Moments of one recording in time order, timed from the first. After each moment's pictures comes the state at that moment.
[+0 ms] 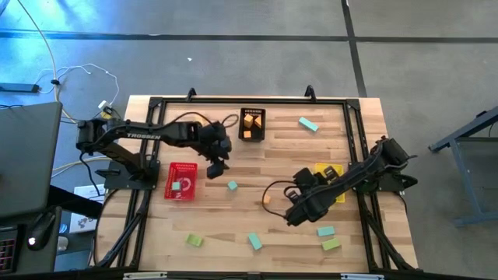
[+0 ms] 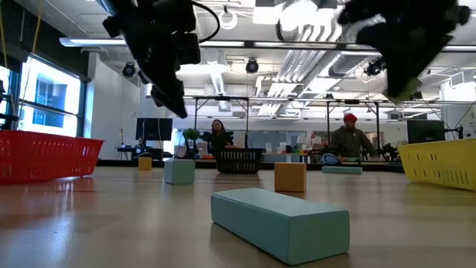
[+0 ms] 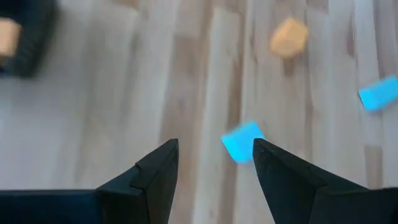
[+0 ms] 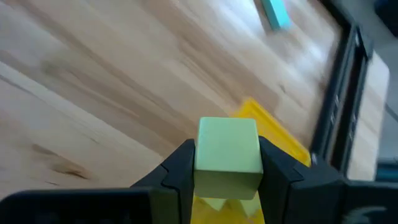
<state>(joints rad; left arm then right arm) 0.30 1.43 0.92 -0.50 0.25 -0.05 0.52 1.81 1.38 -1.57 0.50 1.57</state>
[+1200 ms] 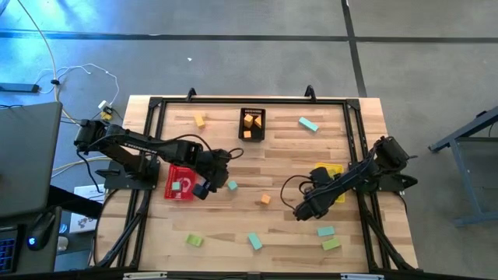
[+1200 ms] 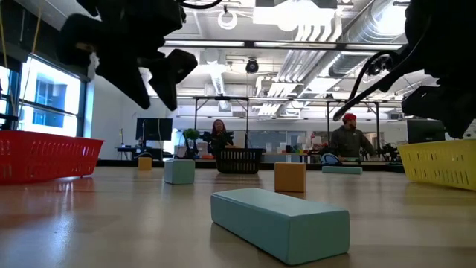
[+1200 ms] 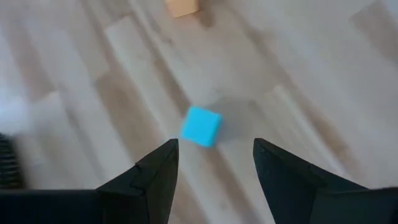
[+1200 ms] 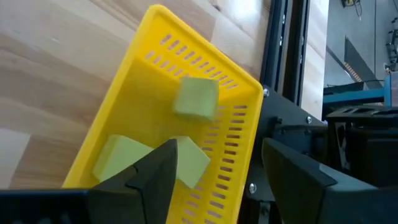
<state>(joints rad) 0.04 1.43 0.92 -0.53 0.09 0.48 0.52 1.81 1.12 -1.57 0.27 1.78</state>
